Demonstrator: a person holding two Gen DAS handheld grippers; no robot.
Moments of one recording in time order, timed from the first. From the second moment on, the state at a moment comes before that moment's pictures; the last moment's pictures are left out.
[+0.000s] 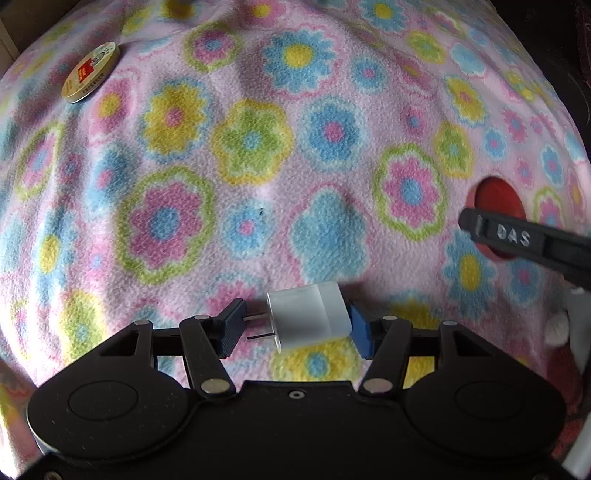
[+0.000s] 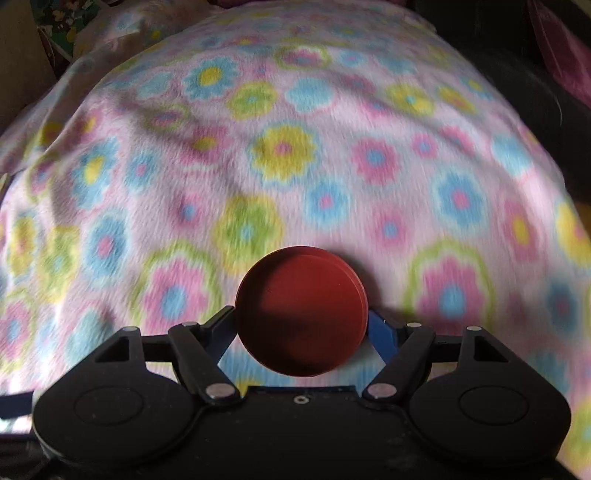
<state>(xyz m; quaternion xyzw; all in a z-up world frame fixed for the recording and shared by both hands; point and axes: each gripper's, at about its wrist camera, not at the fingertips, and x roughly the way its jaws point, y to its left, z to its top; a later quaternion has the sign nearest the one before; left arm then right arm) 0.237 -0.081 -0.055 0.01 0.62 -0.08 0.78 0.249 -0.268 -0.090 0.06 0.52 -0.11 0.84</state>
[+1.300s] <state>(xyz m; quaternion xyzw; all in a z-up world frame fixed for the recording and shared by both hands) 0.022 -0.005 0.014 0.01 0.59 -0.11 0.80 -0.052 -0.160 -0.001 0.15 0.51 -0.03 0.85</state>
